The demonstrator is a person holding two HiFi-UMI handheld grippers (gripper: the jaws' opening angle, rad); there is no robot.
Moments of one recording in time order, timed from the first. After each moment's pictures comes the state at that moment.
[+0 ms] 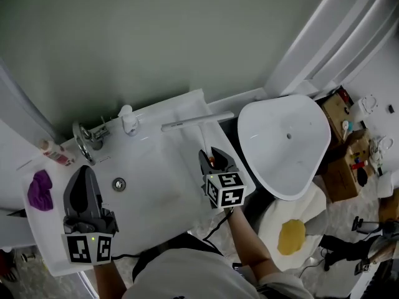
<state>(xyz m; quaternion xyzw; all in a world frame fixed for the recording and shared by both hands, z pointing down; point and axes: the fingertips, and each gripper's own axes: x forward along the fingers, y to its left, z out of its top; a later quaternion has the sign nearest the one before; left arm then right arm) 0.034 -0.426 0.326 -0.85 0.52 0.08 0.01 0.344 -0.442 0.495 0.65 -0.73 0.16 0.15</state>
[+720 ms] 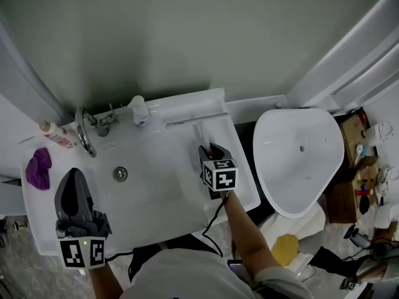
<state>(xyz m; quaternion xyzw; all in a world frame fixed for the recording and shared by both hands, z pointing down) 0.005 -0.423 0.350 -0.80 0.60 0.04 0.01 0.341 -0.508 0.596 0.58 -0.75 0.23 0.23</state>
